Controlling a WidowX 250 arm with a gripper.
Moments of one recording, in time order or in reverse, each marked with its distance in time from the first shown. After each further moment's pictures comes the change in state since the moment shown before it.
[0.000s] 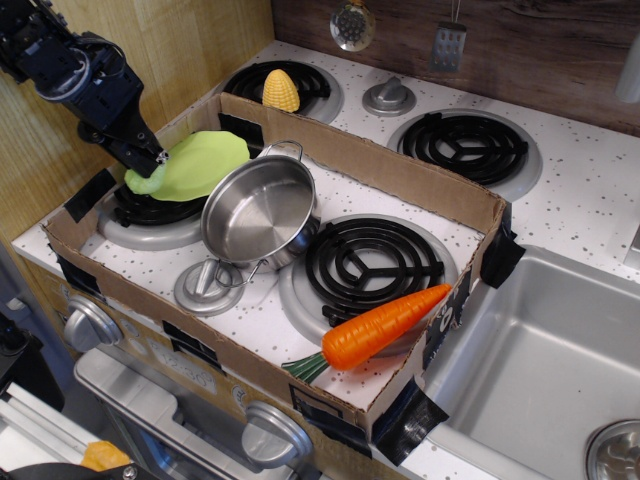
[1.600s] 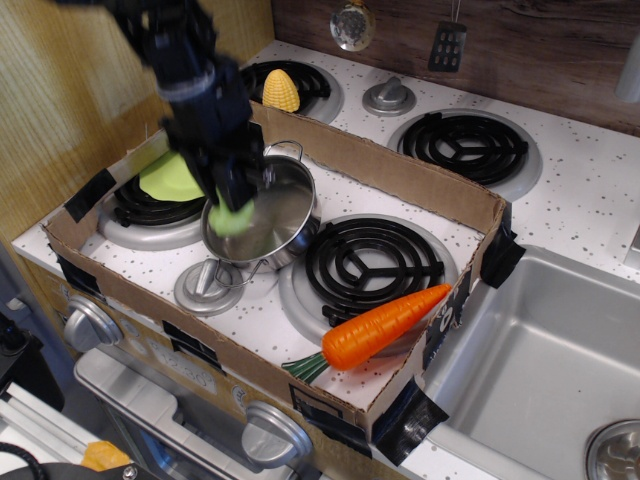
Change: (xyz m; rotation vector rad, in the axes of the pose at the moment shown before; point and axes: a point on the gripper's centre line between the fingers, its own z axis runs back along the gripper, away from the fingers) arm 0.022 -0.082 0.000 -0.131 0.295 0.083
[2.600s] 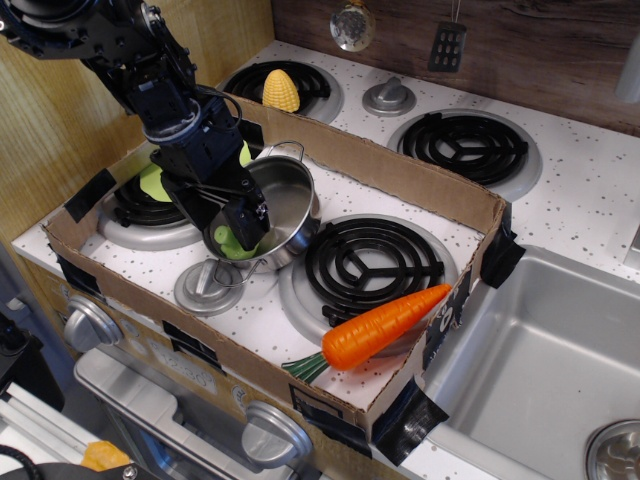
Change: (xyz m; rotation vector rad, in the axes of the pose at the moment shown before) arm -0.021 -0.004 -0.027 -0.040 -0.078 0.005
